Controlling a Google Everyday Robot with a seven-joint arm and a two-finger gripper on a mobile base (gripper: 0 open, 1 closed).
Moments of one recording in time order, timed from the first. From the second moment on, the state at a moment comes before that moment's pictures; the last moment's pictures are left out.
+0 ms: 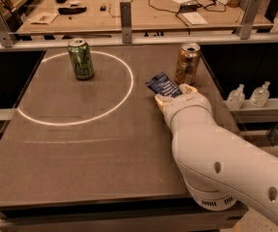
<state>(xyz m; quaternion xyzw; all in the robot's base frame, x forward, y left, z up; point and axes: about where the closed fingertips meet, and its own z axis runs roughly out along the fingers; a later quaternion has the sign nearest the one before) 0.547 -0.119 0.885 -0.16 0.78 -0.15 0.59</state>
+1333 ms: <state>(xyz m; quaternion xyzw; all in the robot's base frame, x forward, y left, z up) 0.556 -0.165 0.850 -0.12 0.81 -0.19 0.54</state>
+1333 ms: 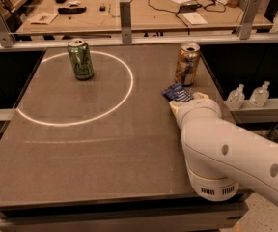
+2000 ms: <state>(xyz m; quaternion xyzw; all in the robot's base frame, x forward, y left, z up) 0.562 -0.163 0.840 -0.13 0.82 -0.18 0.54</state>
